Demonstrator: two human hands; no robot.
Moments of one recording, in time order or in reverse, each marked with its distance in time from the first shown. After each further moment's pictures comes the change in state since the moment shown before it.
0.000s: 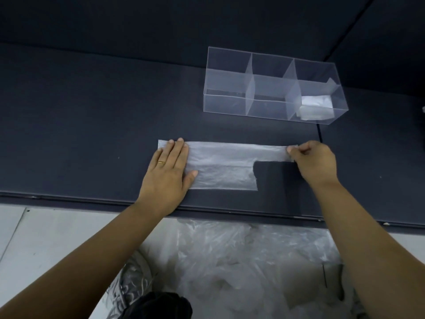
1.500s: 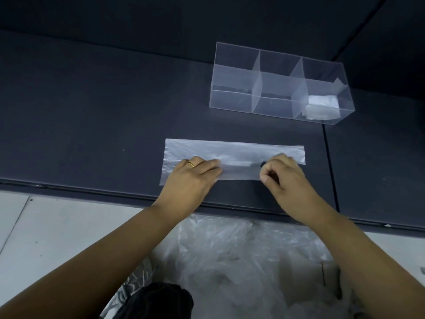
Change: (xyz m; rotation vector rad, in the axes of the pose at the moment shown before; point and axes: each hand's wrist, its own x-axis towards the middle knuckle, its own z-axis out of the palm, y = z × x) left_hand -0.008 0.032 -0.006 -0.143 0.269 0.393; right_hand -0.070 -0.013 0.004 -0.089 -0.352 -0.616
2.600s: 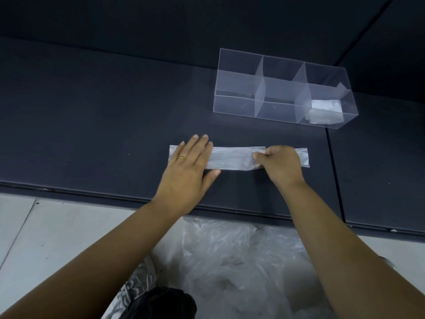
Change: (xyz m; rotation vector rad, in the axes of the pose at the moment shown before) left_hand 0.009 -0.007 -0.017 0.005 -0.150 -0.273; right_hand 0.065 -0.003 0.023 0.320 0.217 0.510
